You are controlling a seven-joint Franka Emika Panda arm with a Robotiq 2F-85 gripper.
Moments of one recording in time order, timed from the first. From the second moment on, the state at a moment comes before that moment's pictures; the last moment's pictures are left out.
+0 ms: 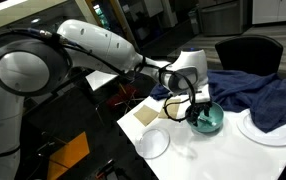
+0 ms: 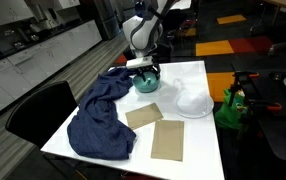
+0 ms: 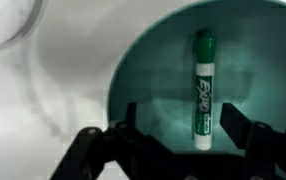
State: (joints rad) arm -0.01 0.76 -0.14 -1.65 0.10 2.32 1.38
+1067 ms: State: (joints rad) arm -0.01 0.86 -0.14 -1.54 0.10 2.31 1.38
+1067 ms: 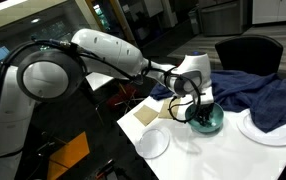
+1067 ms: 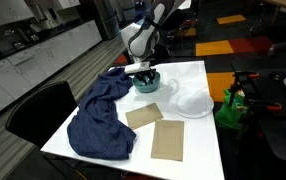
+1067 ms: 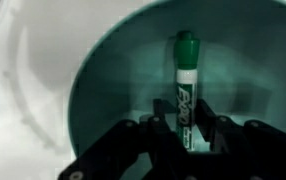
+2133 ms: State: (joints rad) arm 0.00 0.68 -0.14 -1.62 0.10 2.31 1.38
